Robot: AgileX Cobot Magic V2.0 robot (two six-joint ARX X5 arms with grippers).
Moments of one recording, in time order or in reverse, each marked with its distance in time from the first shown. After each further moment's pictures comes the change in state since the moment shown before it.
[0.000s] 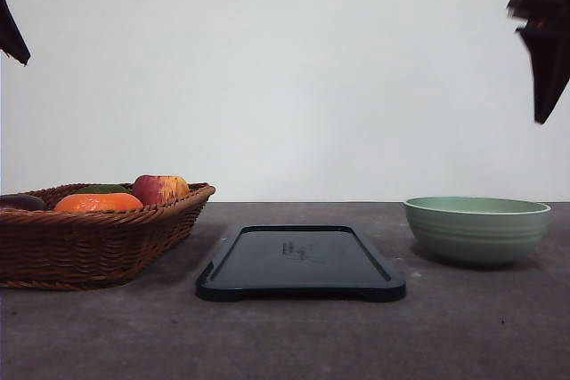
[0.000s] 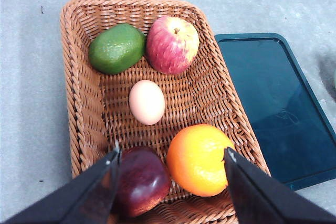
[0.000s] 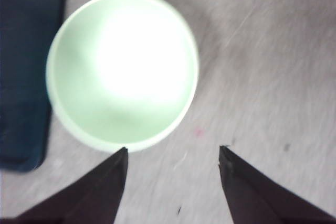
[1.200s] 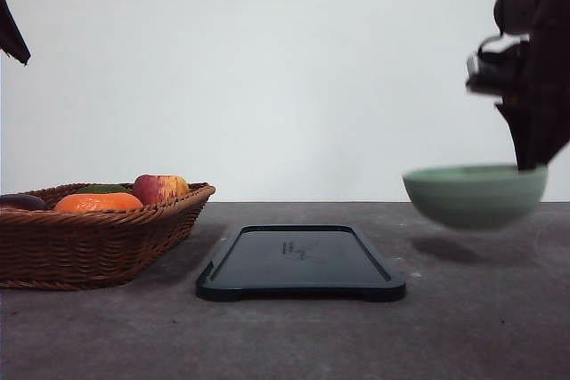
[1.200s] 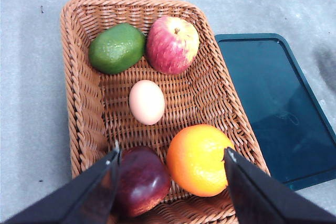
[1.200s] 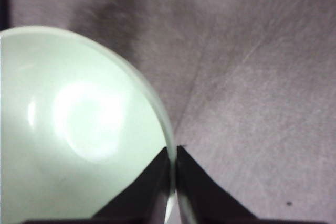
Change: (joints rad) left_arx 0.000 0.000 0.000 0.000 0.000 -0.003; right_arx 0.014 0.340 0.284 -0.111 0.009 -0.030
